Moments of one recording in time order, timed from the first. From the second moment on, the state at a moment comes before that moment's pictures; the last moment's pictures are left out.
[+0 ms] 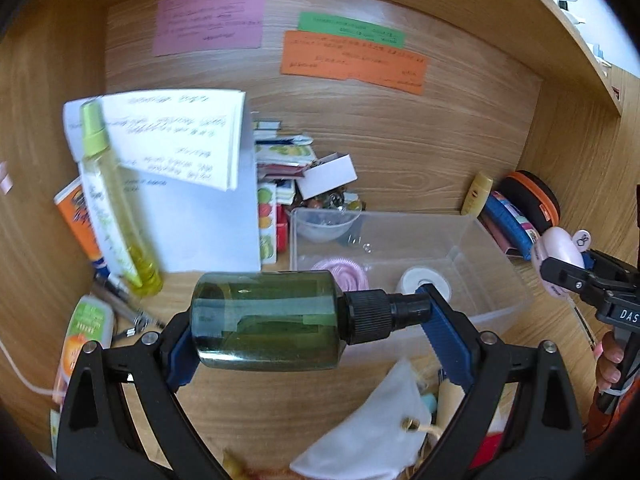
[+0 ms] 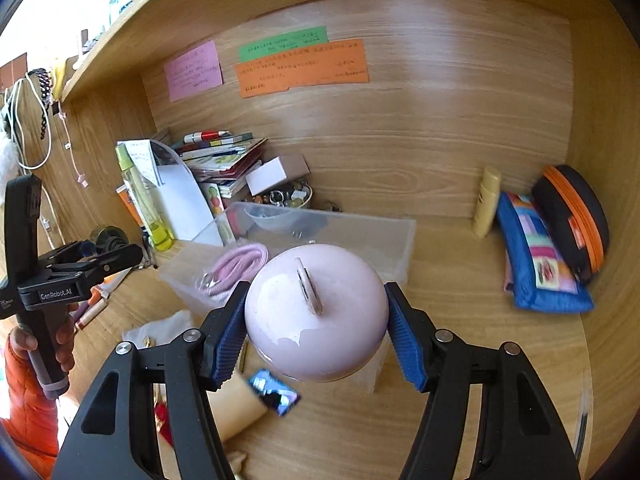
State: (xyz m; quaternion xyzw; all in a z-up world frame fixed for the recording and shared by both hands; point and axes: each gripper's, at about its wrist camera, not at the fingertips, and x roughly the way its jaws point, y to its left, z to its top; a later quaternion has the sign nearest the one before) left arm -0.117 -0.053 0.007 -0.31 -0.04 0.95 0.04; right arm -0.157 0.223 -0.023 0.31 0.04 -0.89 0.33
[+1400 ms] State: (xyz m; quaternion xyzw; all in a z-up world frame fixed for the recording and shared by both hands) left arm -0.239 0.003 -0.039 -0.41 0.01 0.91 0.06; right arm -0.260 0.148 -0.069 0.39 0.12 -0.86 0.31
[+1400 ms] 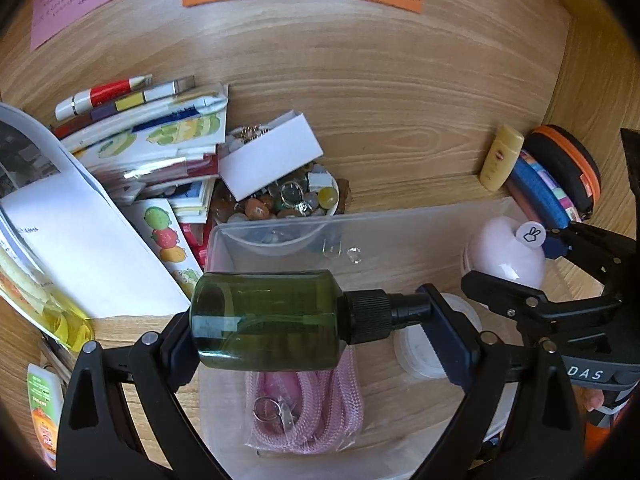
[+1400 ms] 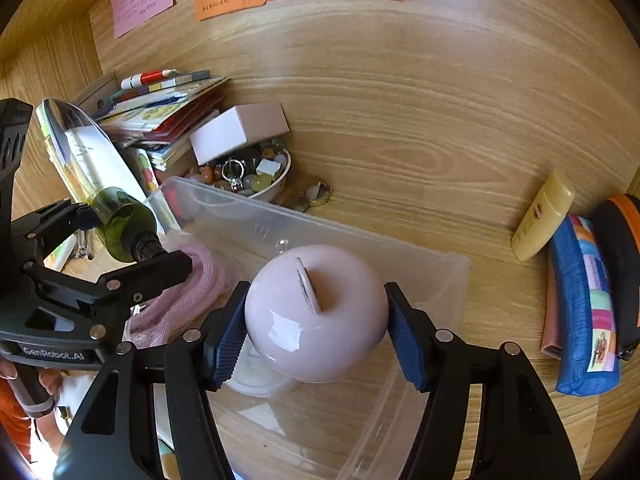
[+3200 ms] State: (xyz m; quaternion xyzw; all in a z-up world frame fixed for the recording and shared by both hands) left arm -0.127 -0.050 0.019 -0.33 -0.01 0.94 0.05; right arm -0.160 0.173 0.004 0.30 0.09 -0.88 0.35
